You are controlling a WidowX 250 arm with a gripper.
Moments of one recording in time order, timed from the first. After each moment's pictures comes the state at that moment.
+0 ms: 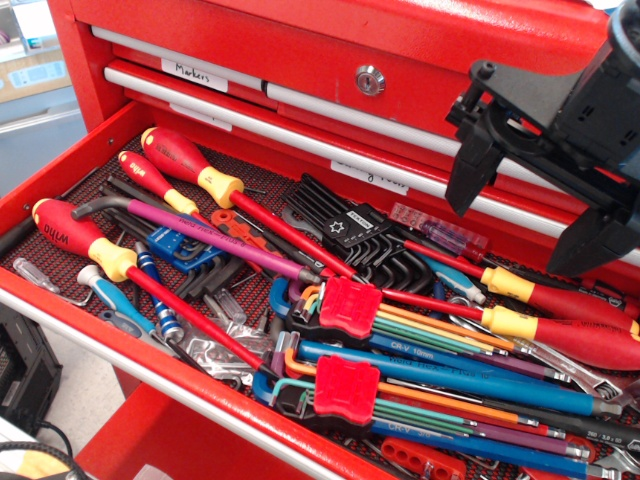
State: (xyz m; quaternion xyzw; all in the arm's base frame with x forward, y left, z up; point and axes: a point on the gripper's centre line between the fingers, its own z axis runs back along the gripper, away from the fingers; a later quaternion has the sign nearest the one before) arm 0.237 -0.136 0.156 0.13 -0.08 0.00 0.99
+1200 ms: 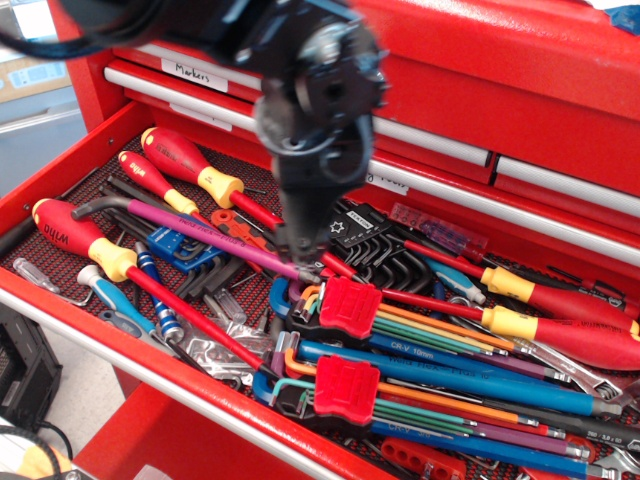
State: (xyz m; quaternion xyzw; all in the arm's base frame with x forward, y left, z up) arm 0.254 -0.010 0.089 0.17 -0.13 -0.47 0.85
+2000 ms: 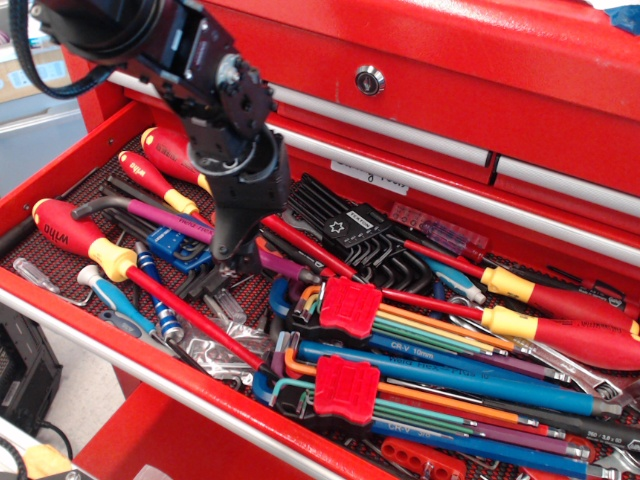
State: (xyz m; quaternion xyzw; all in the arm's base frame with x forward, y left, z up) arm 0.271 0.049 0.027 0.11 -0.11 -0.54 0.83
